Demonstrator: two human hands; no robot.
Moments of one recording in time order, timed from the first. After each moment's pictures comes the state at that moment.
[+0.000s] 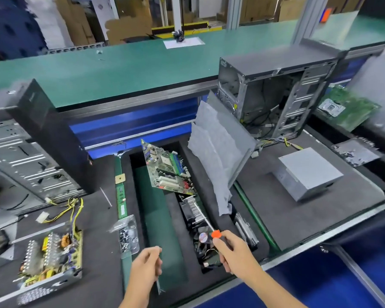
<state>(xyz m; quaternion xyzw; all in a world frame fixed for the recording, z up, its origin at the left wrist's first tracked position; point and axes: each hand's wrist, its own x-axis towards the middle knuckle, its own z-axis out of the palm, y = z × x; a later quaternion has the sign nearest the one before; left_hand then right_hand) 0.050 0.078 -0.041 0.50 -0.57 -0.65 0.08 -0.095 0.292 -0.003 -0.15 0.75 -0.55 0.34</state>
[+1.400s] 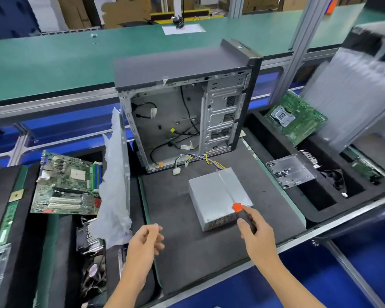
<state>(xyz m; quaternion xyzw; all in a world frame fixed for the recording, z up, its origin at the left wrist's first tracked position) 0.030 0.081 -0.017 0.42 -0.61 -0.66 0.14 -0.123 0.326 0.010 -0.13 0.81 -0.56 0.11</state>
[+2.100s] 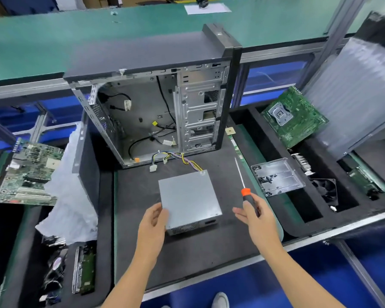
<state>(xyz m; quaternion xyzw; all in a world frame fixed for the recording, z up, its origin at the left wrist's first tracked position) 0.035 0.068 -0.019 0.44 -0.59 -0.66 0.16 -0.129 0.285 -0.004 -0.03 0.73 -0.65 0.20</state>
